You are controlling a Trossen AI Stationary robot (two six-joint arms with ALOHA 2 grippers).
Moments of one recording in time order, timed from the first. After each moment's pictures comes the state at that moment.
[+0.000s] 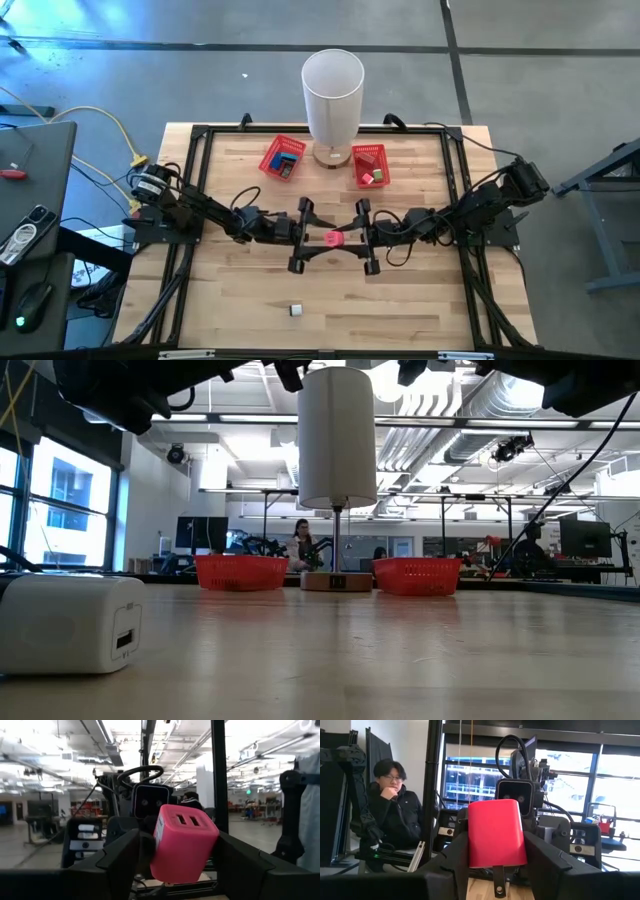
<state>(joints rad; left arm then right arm) -0.25 1.72 0.77 1.41 -0.11 0.07 0.30 1.56 0.63 1.22 0.13 -0.13</state>
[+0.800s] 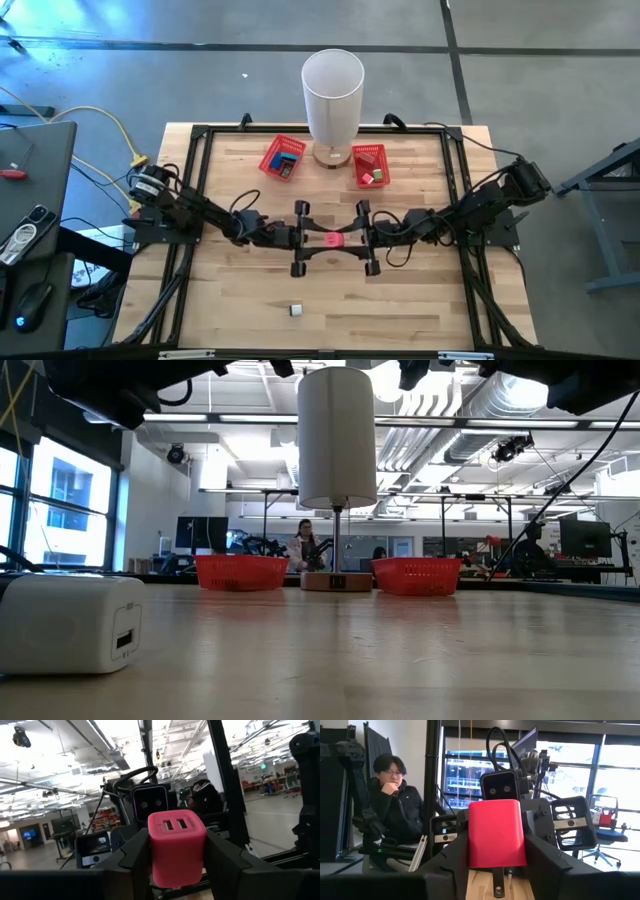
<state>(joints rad) -0.28 1.71 0.76 1.37 -0.15 0.30 0.30 1.56 0.63 1.17 0.14 -0.10</state>
